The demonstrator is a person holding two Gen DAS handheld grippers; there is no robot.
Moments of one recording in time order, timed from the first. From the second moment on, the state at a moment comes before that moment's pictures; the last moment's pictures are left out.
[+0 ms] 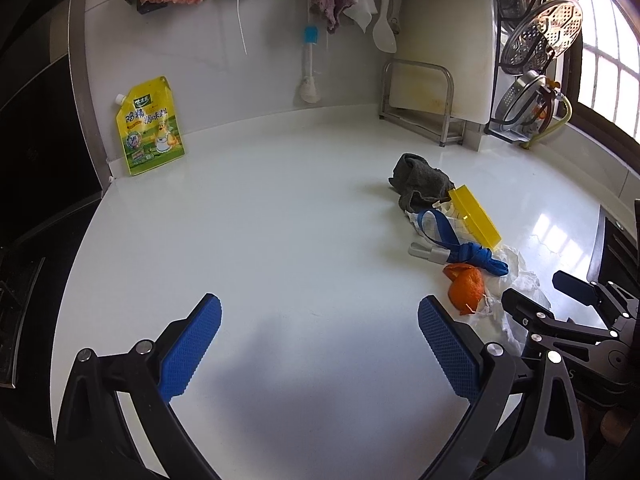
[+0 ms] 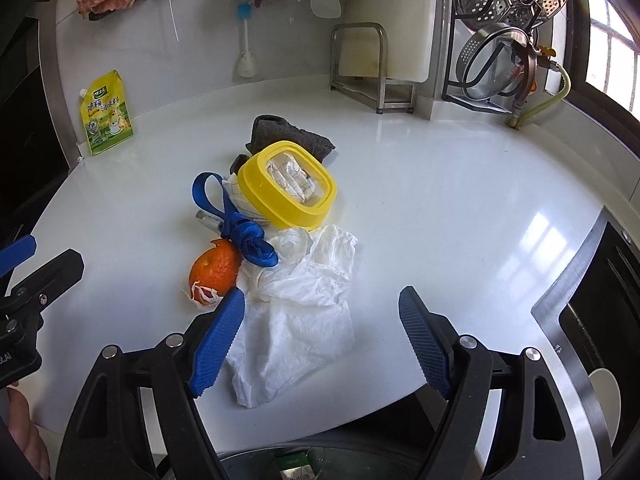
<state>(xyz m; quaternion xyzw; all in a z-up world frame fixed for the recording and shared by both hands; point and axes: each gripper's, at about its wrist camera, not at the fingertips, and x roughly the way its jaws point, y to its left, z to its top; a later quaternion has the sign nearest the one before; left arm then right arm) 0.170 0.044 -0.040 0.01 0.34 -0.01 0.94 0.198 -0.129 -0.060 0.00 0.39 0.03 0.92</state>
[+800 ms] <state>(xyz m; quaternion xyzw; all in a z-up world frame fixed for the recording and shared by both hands) 0.186 -0.005 -0.051 -0.01 0.37 -0.05 0.93 0.179 -0.179 -0.054 0.07 0.38 0.04 0.92</state>
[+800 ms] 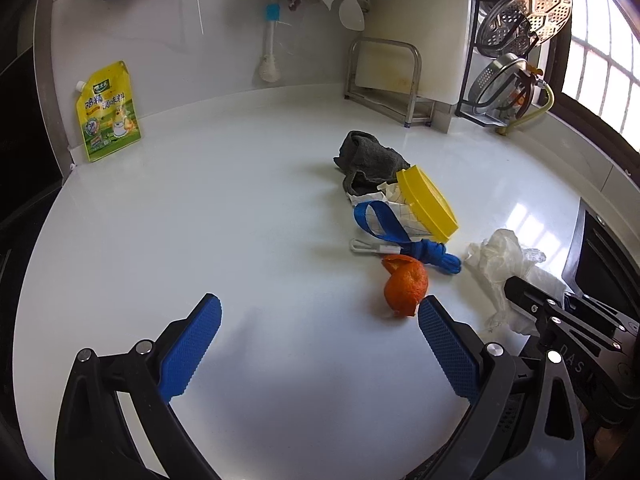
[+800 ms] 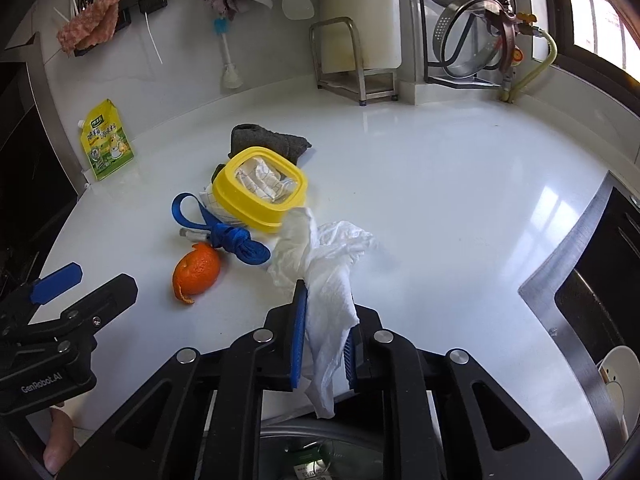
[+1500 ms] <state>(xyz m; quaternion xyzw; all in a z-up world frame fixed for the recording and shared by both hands) 0.223 -0.051 -0.078 0.01 0.41 -0.04 0.91 0.155 -0.231 -0.058 0.13 0.37 0.03 0.92</state>
